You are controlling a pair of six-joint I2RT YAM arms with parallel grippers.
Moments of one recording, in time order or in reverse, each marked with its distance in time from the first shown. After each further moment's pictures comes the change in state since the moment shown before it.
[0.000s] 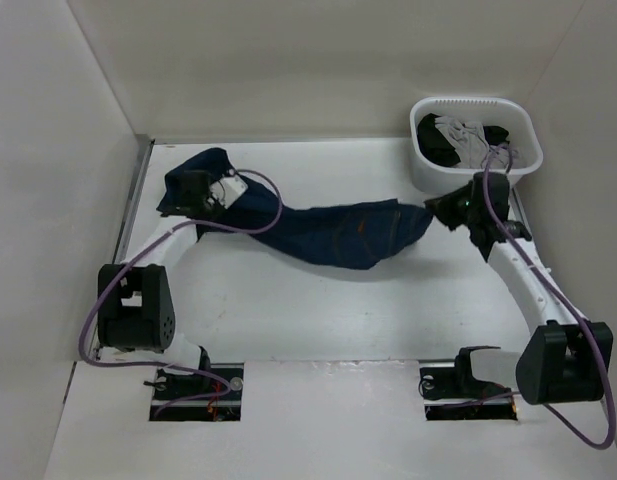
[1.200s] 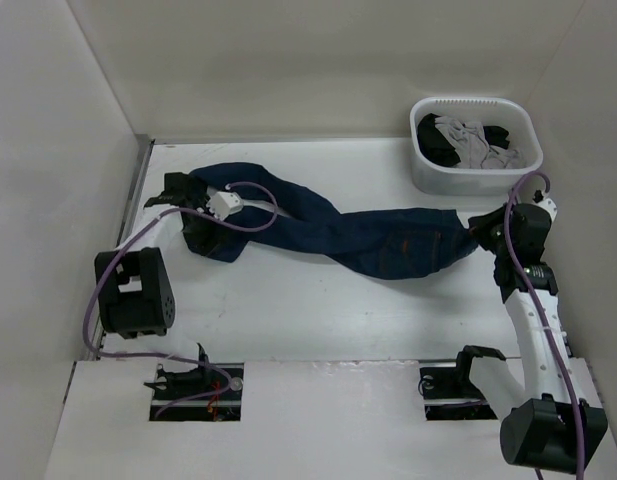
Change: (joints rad) left arm 0.173 0.046 0.148 -0.375 0.438 0.258; right arm -0.211 -0.343 -0.105 -0.006 0.071 -0.440
